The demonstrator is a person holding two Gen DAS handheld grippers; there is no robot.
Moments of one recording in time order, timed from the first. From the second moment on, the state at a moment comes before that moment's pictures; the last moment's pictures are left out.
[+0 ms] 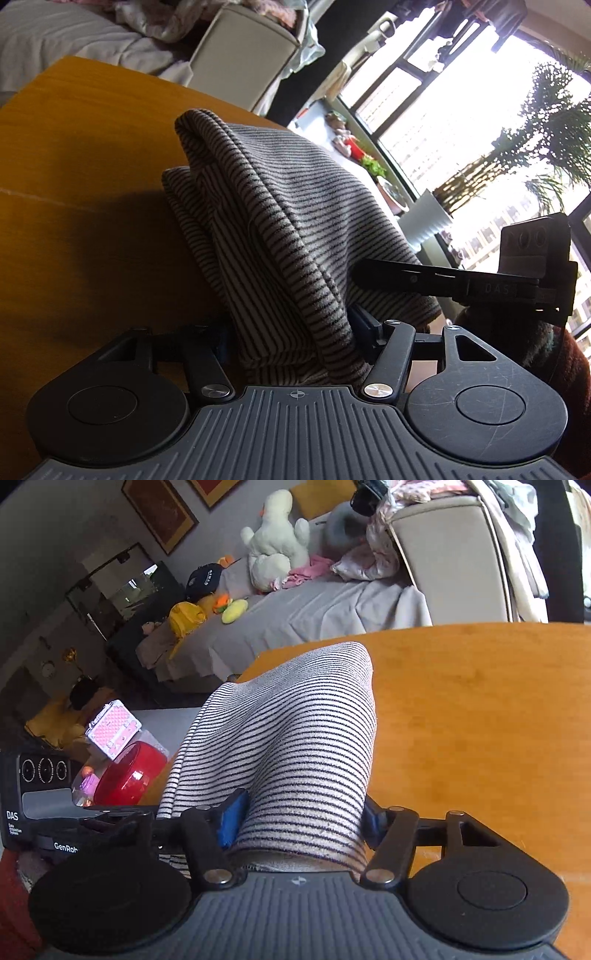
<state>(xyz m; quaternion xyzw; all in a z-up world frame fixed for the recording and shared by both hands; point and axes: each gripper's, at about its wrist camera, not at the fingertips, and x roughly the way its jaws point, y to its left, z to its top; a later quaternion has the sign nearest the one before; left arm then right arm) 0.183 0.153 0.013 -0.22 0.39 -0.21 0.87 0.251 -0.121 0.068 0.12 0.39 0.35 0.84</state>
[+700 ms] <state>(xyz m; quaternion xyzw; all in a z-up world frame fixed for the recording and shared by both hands) 0.290 0.216 0.083 -0.14 0.29 -0.14 0.94 0.244 -0.042 0.112 -0.10 0.23 0.33 0.91</state>
